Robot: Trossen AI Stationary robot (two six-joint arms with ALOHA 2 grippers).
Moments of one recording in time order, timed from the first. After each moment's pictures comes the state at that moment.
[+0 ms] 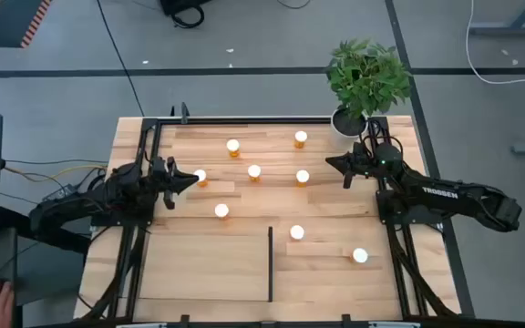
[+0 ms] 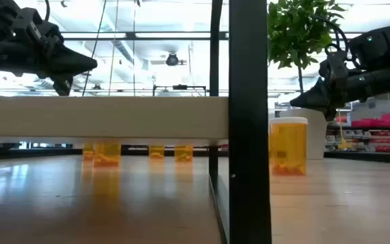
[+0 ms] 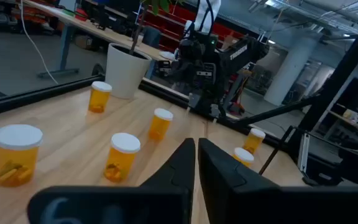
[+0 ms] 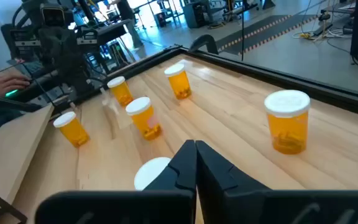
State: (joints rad) left arm 0.29 0.06 0.03 0.05 0.11 -0.37; right arm -0.71 0.69 0.01 0.51 -0.37 0.26
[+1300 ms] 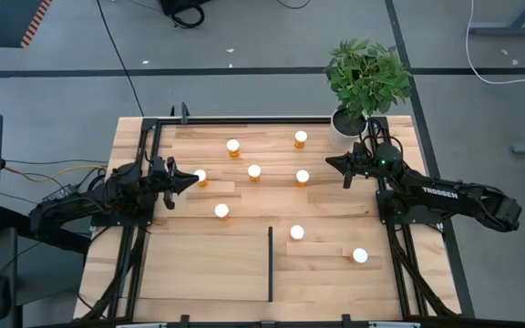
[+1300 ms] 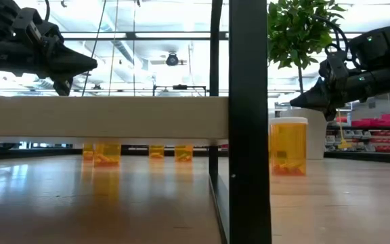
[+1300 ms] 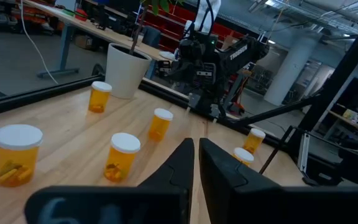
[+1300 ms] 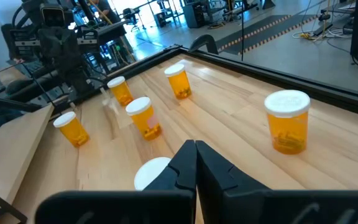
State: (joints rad) left arm 0.29 0.06 0.03 0.05 0.11 -0.37; right arm -0.71 0.69 0.01 0.51 -0.37 0.26
